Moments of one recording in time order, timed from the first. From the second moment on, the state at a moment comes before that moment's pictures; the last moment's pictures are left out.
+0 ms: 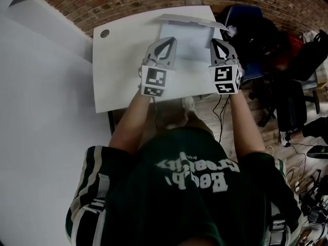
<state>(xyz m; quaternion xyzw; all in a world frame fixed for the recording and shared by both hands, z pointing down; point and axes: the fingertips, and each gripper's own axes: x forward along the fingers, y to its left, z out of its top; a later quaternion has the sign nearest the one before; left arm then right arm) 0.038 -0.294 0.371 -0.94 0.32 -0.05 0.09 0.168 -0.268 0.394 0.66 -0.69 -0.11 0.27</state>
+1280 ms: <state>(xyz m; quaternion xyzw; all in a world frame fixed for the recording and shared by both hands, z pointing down) 0.064 -0.124 0.287 -0.93 0.36 -0.02 0.11 0.183 -0.091 0.305 0.66 -0.73 -0.13 0.11</state>
